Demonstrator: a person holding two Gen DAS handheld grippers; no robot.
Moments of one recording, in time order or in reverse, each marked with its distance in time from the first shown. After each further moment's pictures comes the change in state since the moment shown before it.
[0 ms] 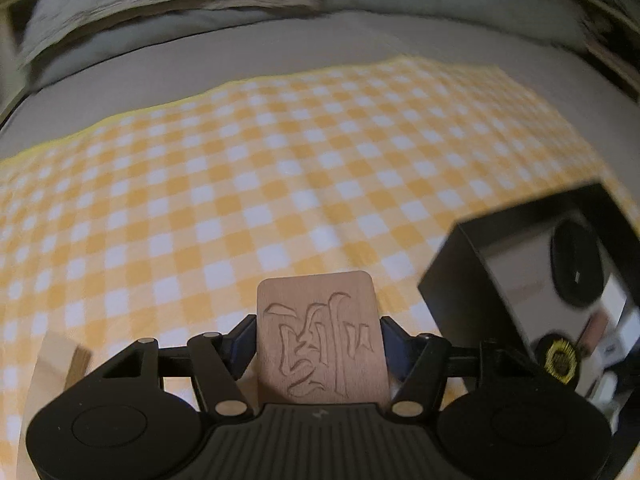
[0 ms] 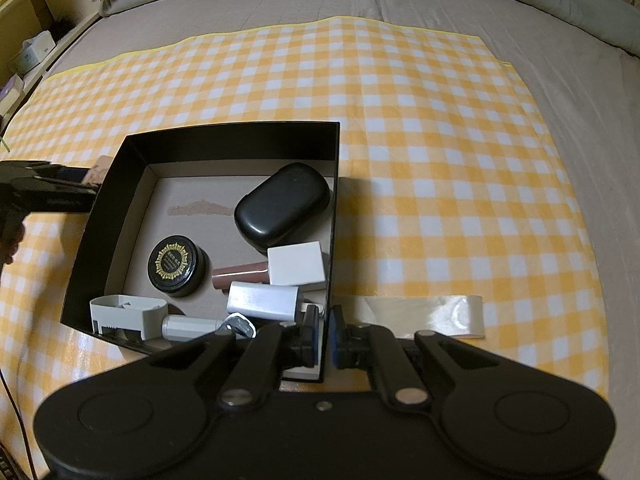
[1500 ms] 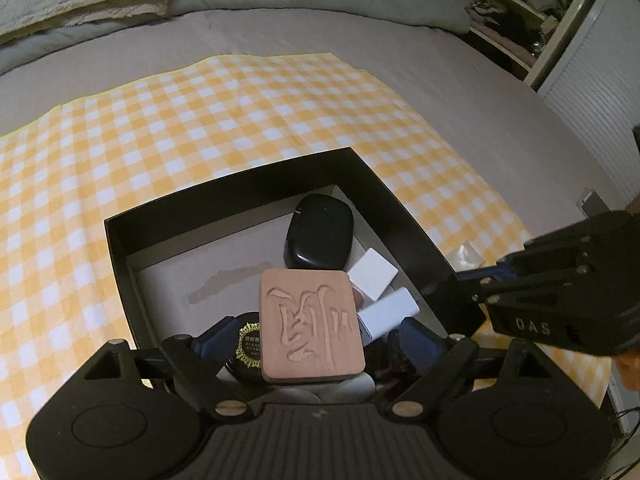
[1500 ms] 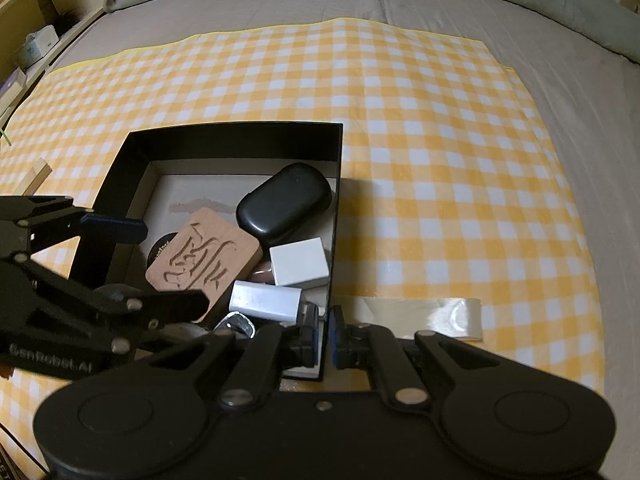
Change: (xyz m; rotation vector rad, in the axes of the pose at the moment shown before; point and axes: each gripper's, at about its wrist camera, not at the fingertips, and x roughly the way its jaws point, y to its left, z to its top) left arm -0.045 -0.142 -0.008 0.122 0.046 -0.323; right arm -0.003 0.002 0.000 -0.015 0.001 0.001
